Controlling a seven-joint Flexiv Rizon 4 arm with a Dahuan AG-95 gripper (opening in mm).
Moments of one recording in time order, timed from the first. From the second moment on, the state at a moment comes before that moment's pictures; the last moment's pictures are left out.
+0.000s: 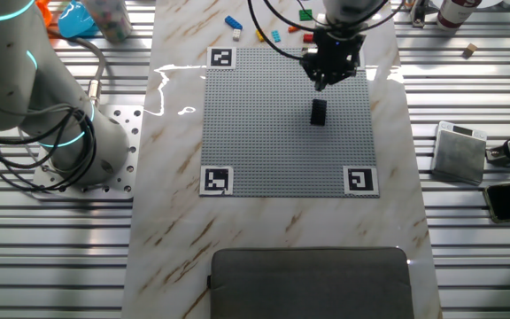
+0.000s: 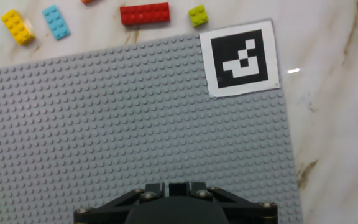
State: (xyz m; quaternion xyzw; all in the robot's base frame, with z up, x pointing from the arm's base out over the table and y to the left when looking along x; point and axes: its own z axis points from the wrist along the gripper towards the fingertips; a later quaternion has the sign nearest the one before) arm 0.505 0.155 0.036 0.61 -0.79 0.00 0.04
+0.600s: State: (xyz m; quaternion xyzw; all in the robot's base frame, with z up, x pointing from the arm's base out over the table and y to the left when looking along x) arm 0.496 0.168 0.027 0.55 -0.83 0.00 0.03
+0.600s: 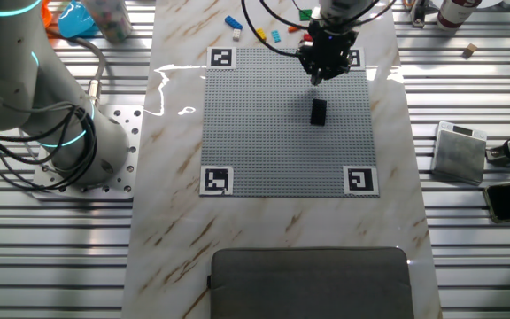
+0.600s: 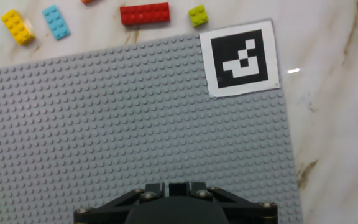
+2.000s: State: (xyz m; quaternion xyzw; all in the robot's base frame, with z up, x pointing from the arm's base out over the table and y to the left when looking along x) arm 0.497 0.172 0.026 0.59 -0.81 -0.02 0.03
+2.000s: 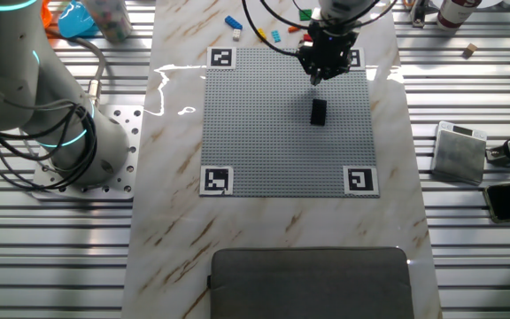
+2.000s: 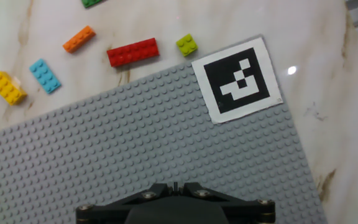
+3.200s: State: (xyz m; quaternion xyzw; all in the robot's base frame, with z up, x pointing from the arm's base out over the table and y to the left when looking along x) arm 0.497 0.154 0.017 0.67 -0.74 -0.02 0.05
